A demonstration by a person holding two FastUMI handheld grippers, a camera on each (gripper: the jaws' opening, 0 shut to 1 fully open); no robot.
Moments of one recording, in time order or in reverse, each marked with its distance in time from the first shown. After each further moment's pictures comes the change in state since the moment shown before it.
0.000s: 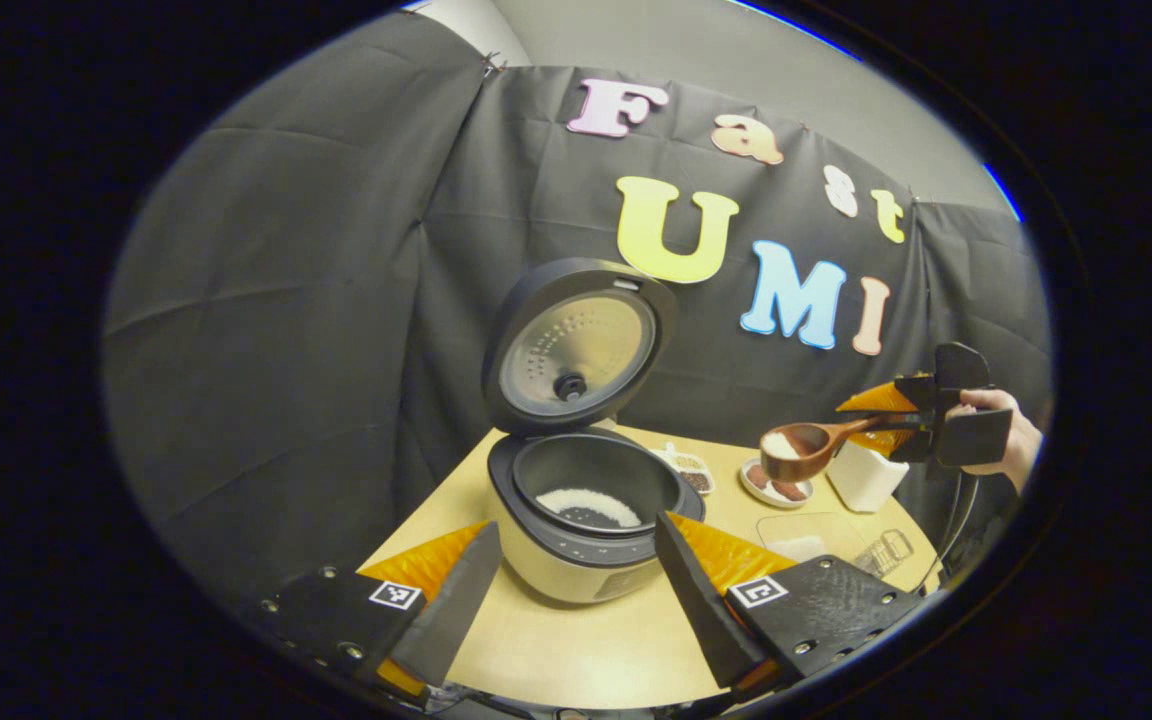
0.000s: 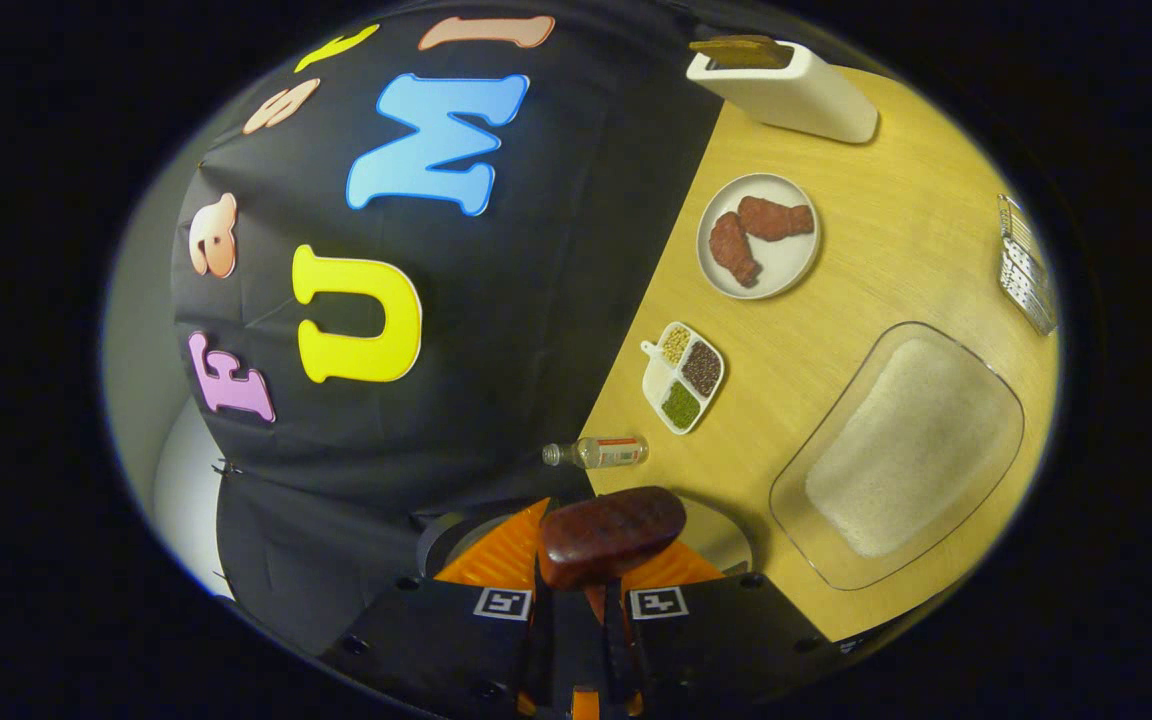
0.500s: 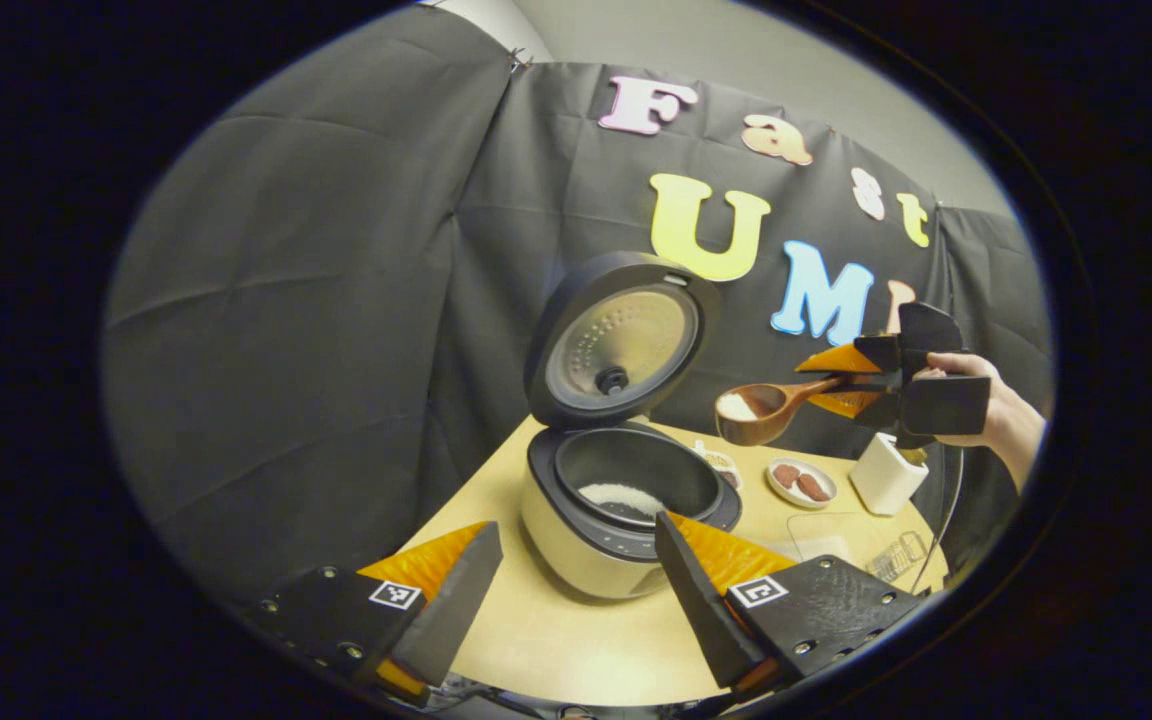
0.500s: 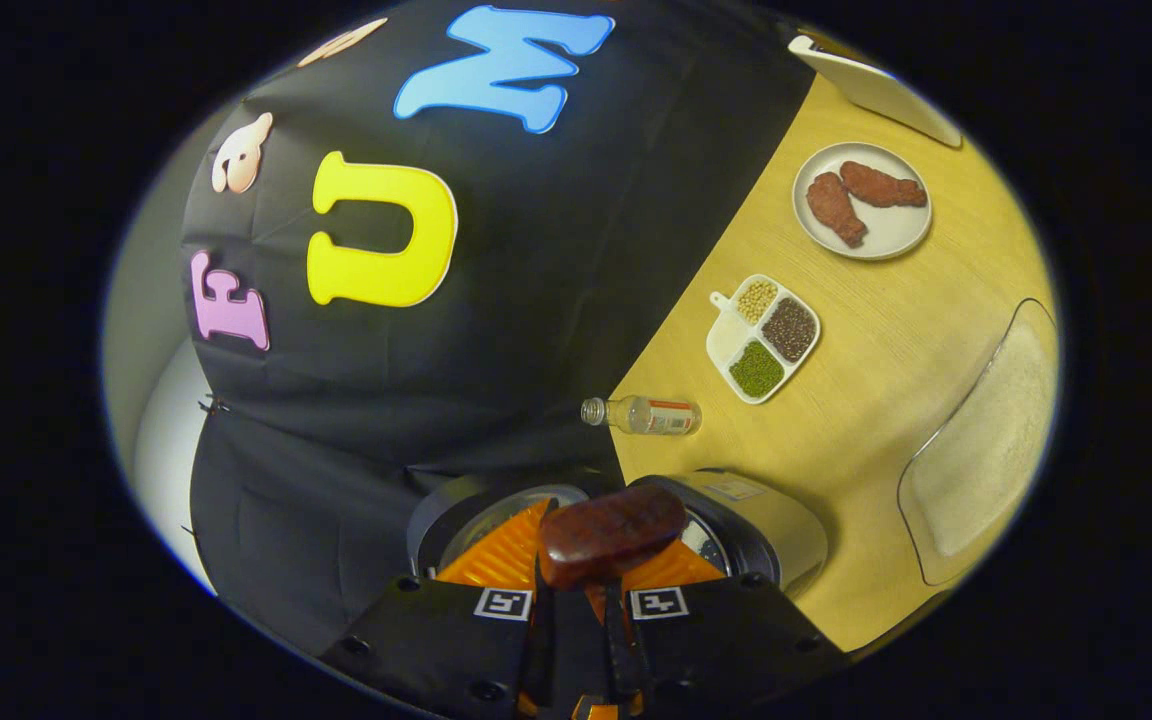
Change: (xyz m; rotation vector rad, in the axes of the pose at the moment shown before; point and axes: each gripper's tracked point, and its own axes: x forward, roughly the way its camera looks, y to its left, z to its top) left arm -0.002 0.035 -0.007 -0.027 0.012 0.070; right arm 0.090 0.051 -0.061 -0.147 0.100 0.022
